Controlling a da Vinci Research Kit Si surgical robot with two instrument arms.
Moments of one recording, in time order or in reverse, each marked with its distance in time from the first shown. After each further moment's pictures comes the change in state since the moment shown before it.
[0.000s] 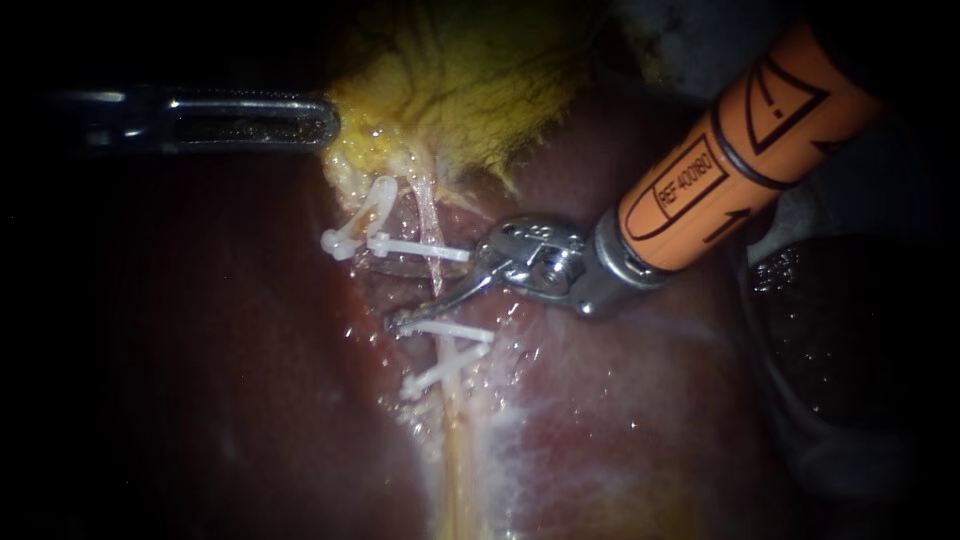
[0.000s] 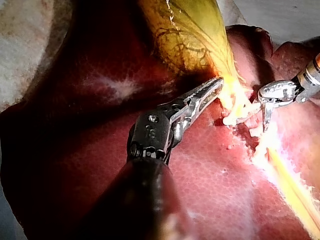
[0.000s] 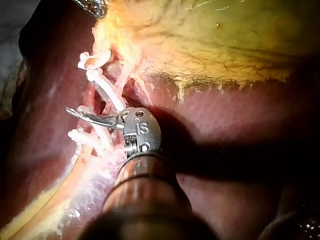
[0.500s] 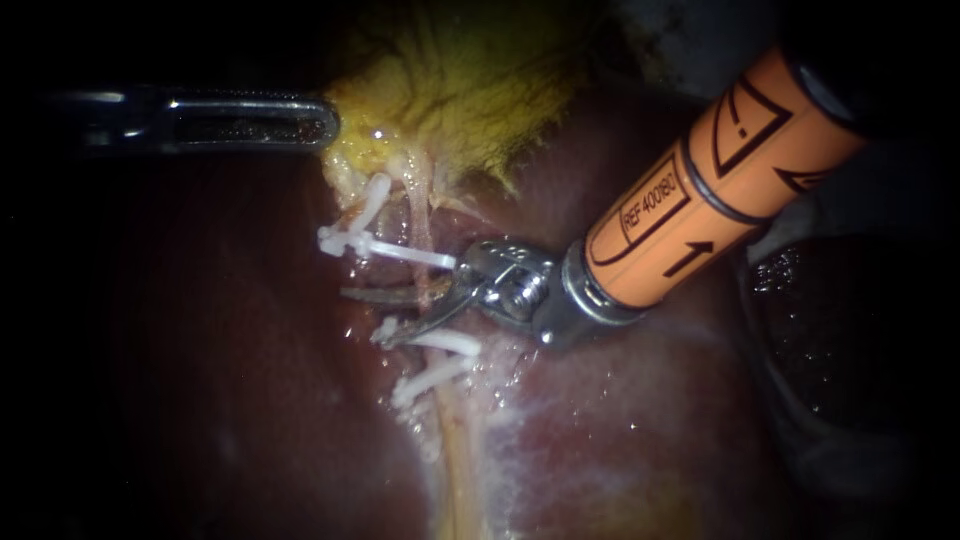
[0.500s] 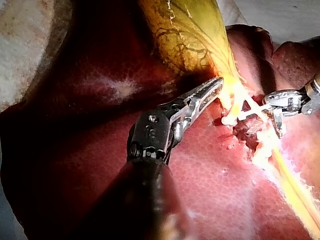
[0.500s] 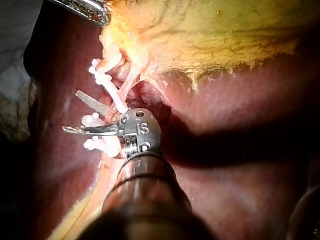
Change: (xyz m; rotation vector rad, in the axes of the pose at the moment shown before) right arm 0.001 -0.003 0.003 0.182 0.086 0.065; left arm 0.000 0.000 0.000 0.000 0.000 0.000
